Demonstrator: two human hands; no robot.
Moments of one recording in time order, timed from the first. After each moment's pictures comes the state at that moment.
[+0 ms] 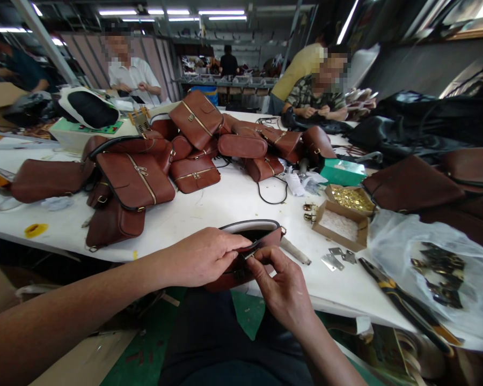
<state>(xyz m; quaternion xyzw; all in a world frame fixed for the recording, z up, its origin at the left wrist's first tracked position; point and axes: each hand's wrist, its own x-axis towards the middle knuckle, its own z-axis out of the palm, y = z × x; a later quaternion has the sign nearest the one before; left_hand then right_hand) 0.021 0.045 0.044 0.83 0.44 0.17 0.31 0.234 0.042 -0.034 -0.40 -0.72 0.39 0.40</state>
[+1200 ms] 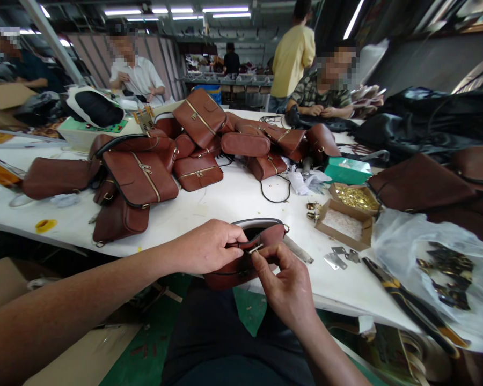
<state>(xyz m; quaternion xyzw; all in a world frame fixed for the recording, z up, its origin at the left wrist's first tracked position) 0.024 0.052 0.042 0.74 0.52 0.14 0.40 0.230 0.039 -0.034 -0.44 -0.69 0.38 0.44</state>
